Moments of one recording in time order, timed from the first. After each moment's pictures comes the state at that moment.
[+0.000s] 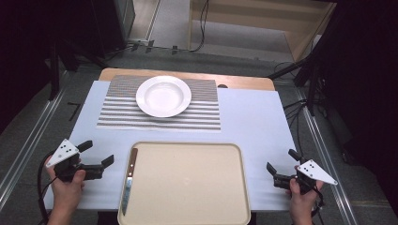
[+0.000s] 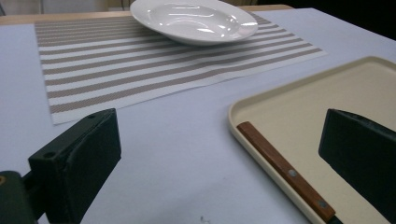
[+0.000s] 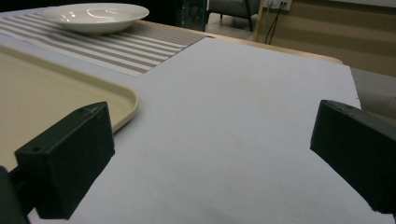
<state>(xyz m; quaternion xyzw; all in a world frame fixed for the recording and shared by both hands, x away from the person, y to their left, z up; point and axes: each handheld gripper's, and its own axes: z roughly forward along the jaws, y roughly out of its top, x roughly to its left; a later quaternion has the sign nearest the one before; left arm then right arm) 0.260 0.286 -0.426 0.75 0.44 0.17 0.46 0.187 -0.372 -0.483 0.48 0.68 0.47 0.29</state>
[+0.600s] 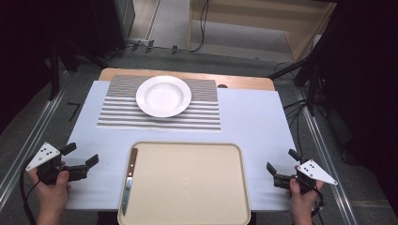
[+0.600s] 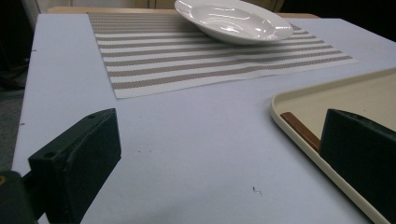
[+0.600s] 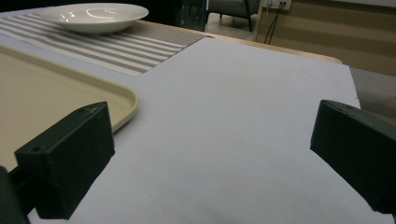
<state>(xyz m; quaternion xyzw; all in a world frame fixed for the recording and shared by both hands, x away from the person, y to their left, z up) 0.254 0.323 -0.432 0.72 0.47 0.18 0.47 0.187 -0.372 -0.483 0.48 0.68 0.47 0.29</state>
